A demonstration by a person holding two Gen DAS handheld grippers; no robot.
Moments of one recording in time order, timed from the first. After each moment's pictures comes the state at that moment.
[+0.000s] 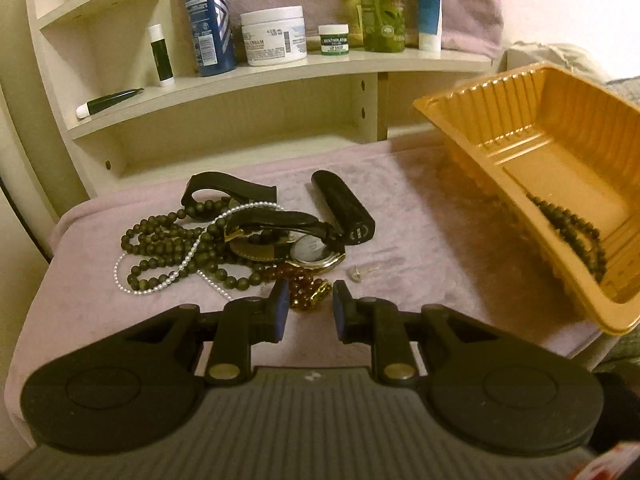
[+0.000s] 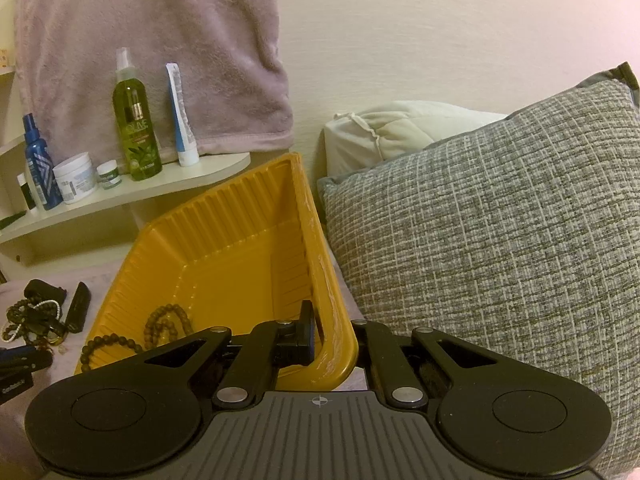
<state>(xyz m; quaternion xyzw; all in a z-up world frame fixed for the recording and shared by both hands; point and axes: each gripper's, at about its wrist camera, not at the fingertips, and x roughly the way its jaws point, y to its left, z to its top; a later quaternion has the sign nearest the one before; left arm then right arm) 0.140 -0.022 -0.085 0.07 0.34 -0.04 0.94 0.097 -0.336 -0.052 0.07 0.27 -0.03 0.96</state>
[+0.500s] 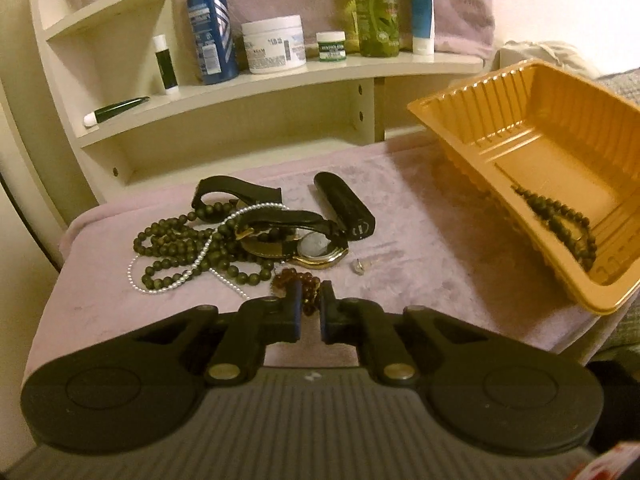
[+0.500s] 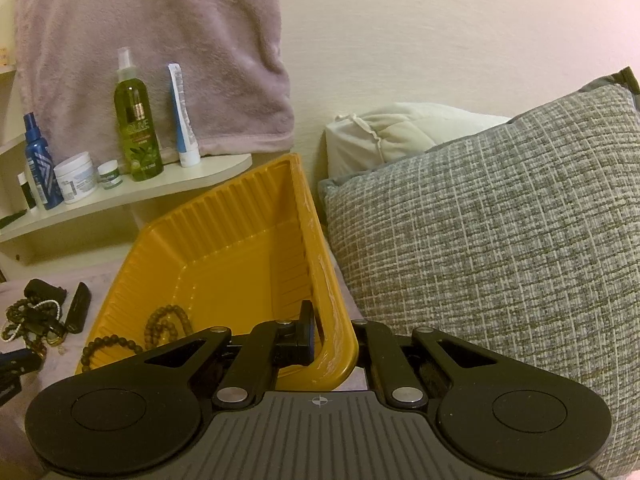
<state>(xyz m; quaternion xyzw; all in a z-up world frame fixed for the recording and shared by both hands) 0.126 -0.016 -0.074 0.07 0.34 -0.05 0.94 0.100 -0.336 -0.051 0.07 0.27 -0.03 0.96</state>
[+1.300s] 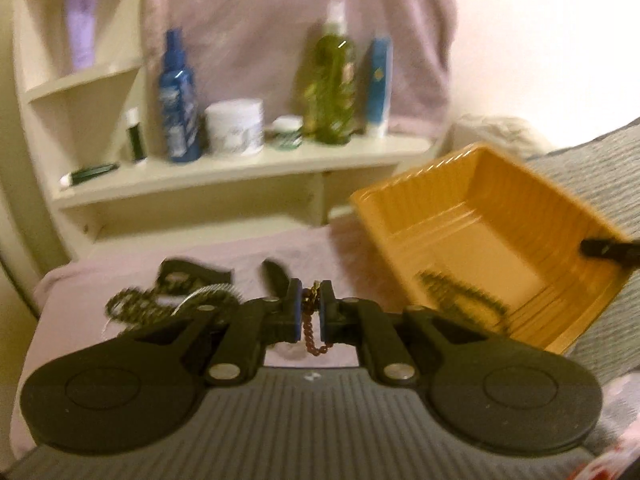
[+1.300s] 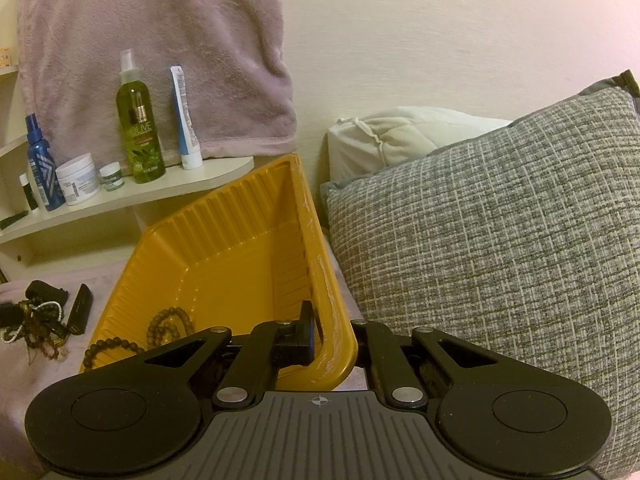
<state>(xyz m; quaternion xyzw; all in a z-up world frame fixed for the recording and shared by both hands) 0.122 -0.037 -0.013 0.03 0.28 -0.12 0.95 0.099 -0.335 -0.048 0.06 0.27 -0.02 0.96</state>
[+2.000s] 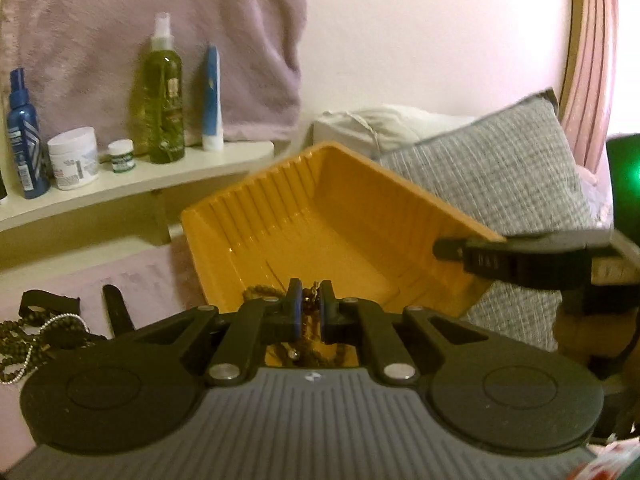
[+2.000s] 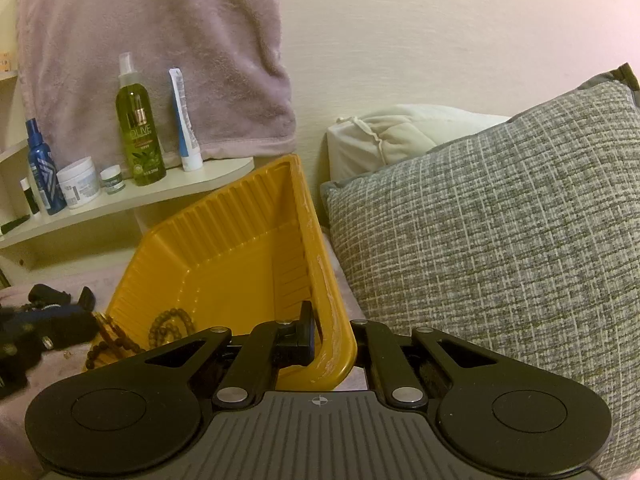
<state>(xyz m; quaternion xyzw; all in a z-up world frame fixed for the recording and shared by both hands) 0.107 -0.126 -0.011 0.04 0.28 -0.26 0.92 0.096 -0.334 -0.047 0.07 0.27 -0.02 0.96</state>
